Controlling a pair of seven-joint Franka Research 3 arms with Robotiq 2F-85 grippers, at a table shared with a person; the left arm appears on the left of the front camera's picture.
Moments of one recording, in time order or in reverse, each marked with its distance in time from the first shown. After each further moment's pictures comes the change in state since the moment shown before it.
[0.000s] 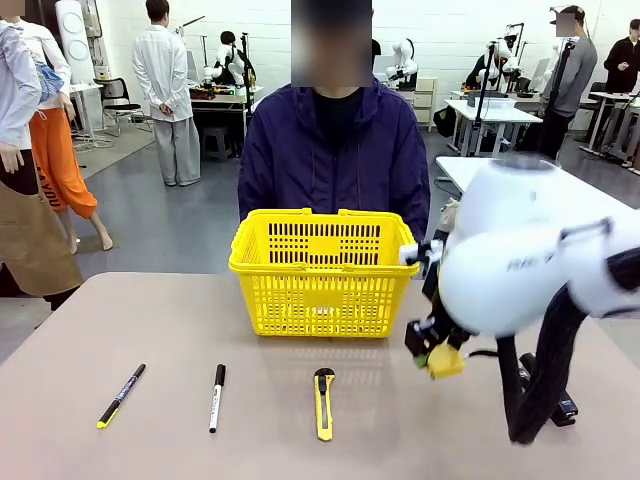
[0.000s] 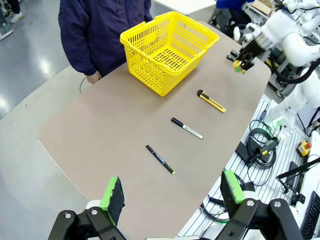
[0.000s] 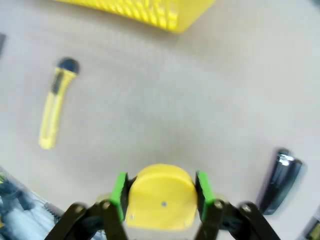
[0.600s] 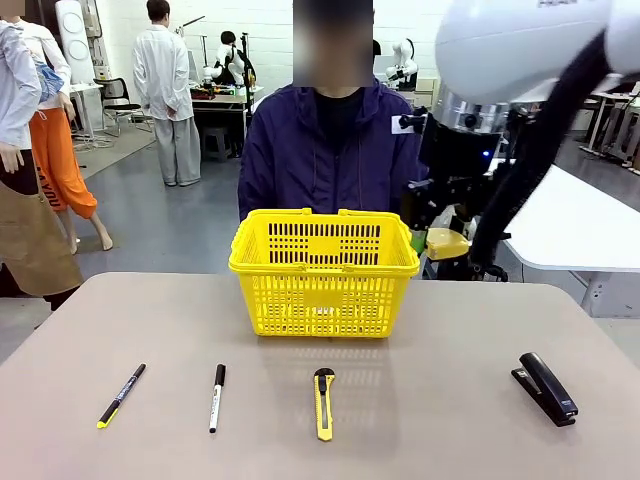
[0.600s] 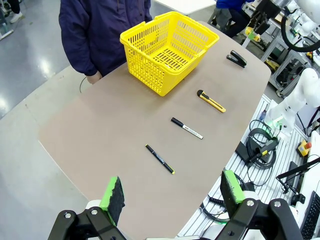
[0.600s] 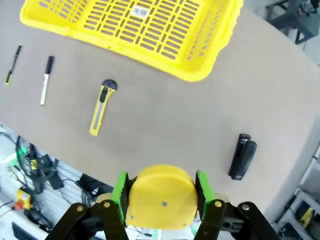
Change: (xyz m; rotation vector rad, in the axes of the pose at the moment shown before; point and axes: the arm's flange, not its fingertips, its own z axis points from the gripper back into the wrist) left arm 0.000 0.000 0.000 0.000 0.000 0.000; right arm 0.086 0.006 0.157 0.002 0.072 -0.012
